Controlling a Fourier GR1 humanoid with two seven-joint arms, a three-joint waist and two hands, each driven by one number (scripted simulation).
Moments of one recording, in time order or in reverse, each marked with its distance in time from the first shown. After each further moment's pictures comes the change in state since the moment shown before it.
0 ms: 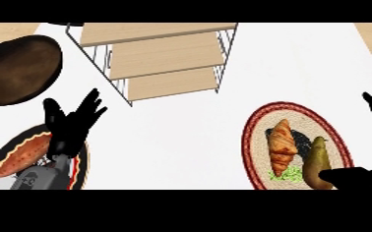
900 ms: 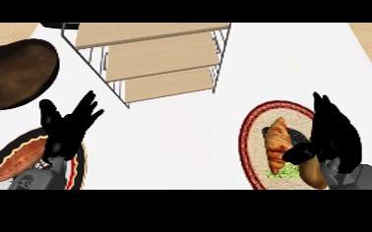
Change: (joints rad) left arm 0.018 0.004 0.021 -0.001 -0.005 0.000 0.016; right arm -0.166 0.370 0.124 0.396 0.205 0.161 0.025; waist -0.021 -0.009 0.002
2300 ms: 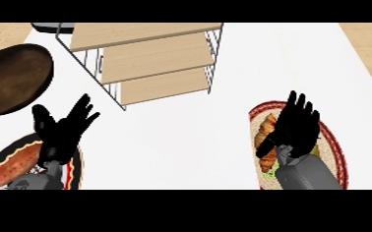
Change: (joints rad) left arm 0.034 -0.013 0.045 0.001 -0.012 -0.024 -0.022; right arm 0.011 0.455 -0.203 0.216 0.493 0.187 -0.054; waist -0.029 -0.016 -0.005
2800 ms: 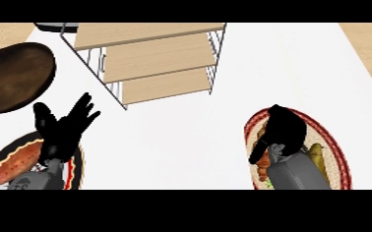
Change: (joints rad) left arm -0.012 -0.009 0.010 0.005 -0.011 -0.010 0.011; right arm 0.004 0.091 -0.057 0.073 -0.002 0.085 -0.094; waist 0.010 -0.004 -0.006
